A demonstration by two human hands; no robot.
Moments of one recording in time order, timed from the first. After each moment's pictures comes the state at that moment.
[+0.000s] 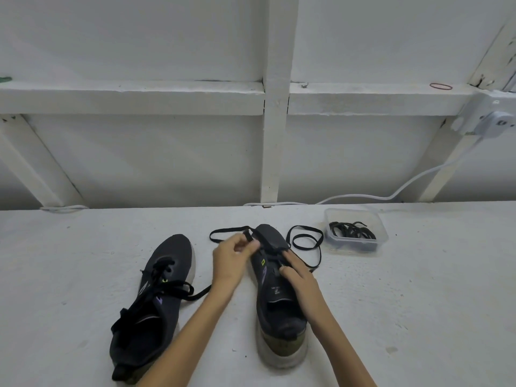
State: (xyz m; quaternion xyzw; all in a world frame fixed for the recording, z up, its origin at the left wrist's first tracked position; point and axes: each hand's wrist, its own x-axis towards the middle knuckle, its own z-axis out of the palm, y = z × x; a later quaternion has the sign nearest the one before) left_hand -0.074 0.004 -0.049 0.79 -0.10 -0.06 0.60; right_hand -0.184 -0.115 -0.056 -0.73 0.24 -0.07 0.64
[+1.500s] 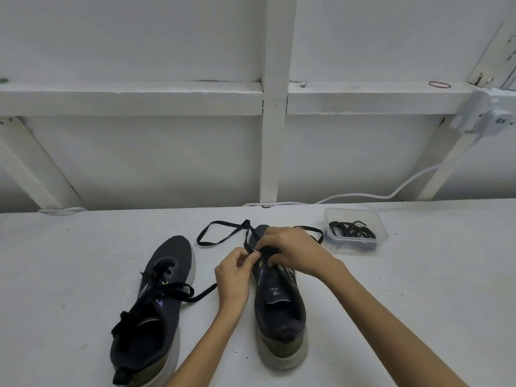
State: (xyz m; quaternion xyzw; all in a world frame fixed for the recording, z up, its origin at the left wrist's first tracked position) left_hand -0.099 0.002 -0.071 0.78 -0.06 -0.02 0.63; right_hand -0.119 -0.155 -0.004 -0.98 -0.12 0.00 0.14
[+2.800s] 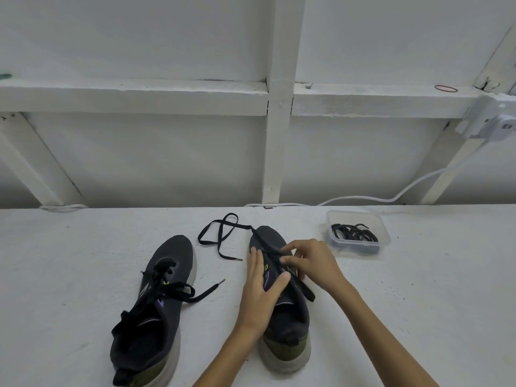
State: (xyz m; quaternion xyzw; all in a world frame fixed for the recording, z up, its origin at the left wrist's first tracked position) left_hand -0.140 -0.009 -0.068 0.75 -0.13 -0.18 0.62; right_hand -0.144 -0.172 -0.045 -0.91 0.13 -0.03 0.39
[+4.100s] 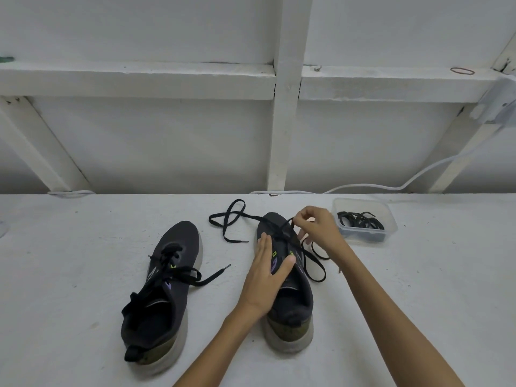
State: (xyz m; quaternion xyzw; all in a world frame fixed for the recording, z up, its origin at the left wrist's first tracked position) left_hand -0.135 -0.005 -0.061 0.81 -0.20 -0.20 0.51; right_hand -0.118 -0.181 -0.028 -0.81 0.19 -0.09 0.55
